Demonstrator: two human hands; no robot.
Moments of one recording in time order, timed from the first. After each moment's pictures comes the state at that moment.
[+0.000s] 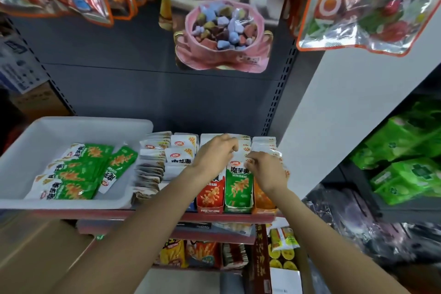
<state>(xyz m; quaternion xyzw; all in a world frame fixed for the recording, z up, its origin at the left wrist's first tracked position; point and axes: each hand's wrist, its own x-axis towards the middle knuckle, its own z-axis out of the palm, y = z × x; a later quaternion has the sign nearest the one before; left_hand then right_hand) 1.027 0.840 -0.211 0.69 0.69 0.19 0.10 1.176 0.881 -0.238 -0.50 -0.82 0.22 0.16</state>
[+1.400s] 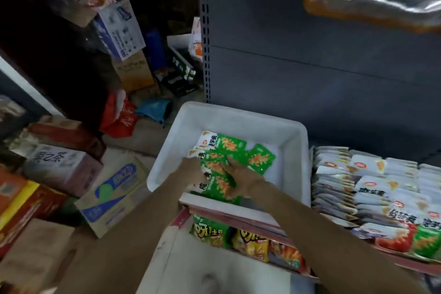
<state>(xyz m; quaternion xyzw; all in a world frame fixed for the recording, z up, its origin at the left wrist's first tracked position) 0.617 0.658 -0.313 0.35 0.88 0.04 0.32 0.755 0.749 -0.319 -0.27 -0.90 0.24 -0.25</state>
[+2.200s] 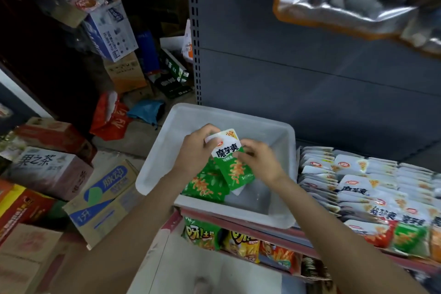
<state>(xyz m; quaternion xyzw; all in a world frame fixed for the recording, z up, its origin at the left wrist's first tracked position) 0.650 0.670 -0.241 0.45 0.76 0.43 0.19 0.795 0.771 -0.256 -0.33 -0.80 0.47 0.14</state>
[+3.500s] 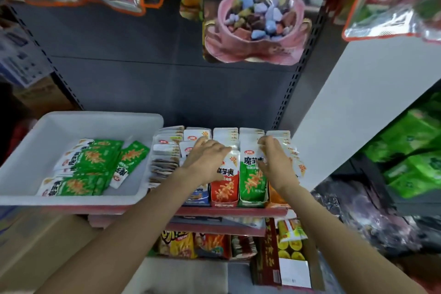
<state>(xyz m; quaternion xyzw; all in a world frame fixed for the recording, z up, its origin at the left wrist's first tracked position) 0.982 0.811 -0.225 0.74 0.67 -0.07 0.04 1.163 0.877 -0.251 -0.49 -0.82 0.23 0.19</state>
